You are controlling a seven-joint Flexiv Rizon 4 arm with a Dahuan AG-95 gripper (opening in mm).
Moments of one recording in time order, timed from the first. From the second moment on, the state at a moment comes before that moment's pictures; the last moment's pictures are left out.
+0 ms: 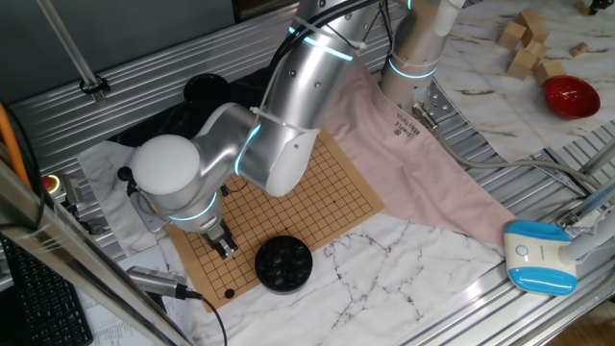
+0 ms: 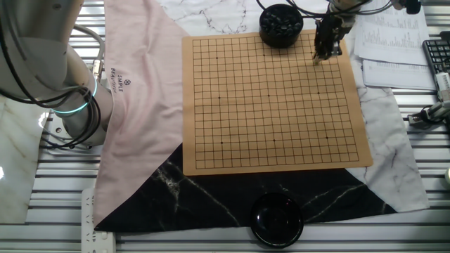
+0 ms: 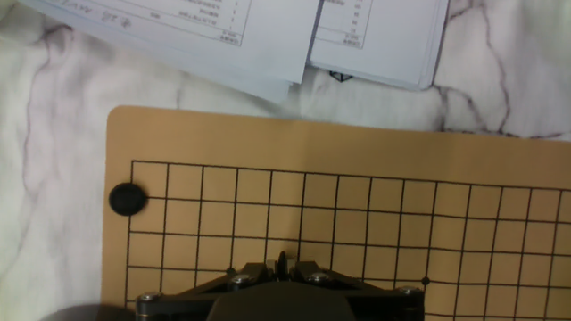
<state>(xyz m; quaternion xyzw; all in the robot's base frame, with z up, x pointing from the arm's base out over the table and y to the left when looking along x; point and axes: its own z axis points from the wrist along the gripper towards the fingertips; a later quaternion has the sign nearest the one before) 0.623 0.176 0.022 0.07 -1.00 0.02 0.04</state>
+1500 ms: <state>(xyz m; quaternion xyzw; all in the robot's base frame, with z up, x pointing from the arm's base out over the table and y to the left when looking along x) 0.624 0.183 0.023 0.08 -1.00 0.00 0.04</state>
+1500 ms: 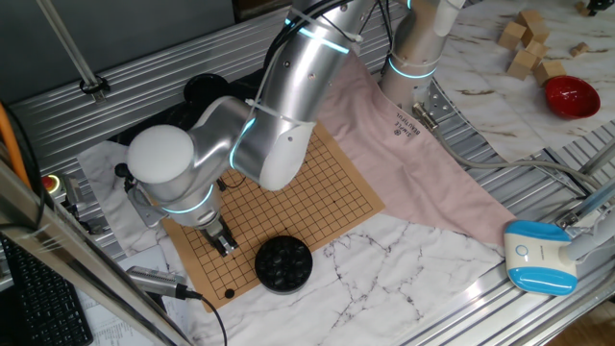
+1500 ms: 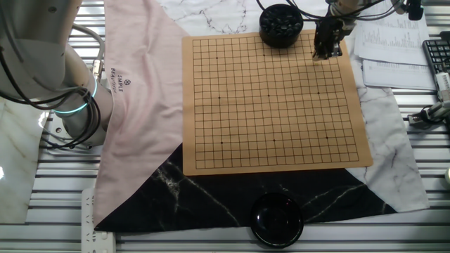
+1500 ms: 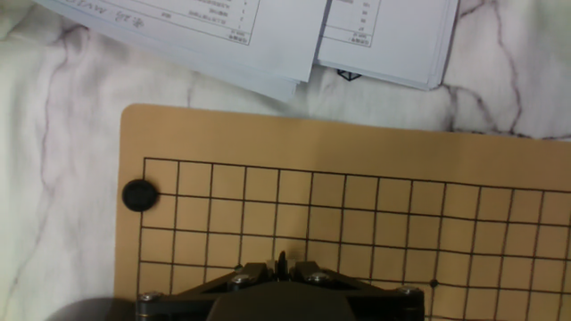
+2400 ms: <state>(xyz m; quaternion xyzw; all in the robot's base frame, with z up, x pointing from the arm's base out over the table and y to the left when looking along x) 0.622 0.182 0.021 0.08 -1.00 0.02 0.05</state>
